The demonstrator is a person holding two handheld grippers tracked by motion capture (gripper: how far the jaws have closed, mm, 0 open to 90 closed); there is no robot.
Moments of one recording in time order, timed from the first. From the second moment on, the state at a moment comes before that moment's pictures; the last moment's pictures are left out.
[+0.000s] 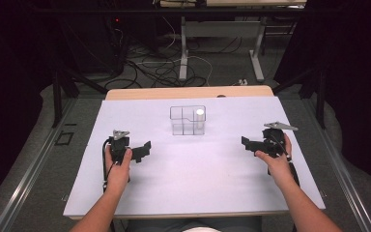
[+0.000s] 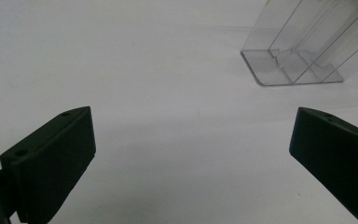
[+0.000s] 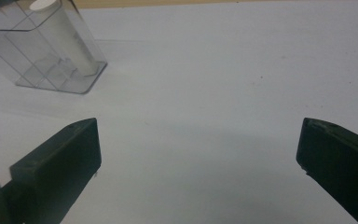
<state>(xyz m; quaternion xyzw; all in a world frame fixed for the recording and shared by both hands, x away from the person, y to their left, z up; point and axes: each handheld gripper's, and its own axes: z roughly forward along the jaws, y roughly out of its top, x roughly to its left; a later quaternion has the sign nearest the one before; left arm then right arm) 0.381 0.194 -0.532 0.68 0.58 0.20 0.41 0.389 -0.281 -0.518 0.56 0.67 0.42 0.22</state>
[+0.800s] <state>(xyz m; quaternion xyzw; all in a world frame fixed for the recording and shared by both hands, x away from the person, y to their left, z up) 0.383 0.198 -0.533 0.67 0.58 0.20 0.40 0.393 -0.299 -0.535 0.60 0.65 0.40 0.22</state>
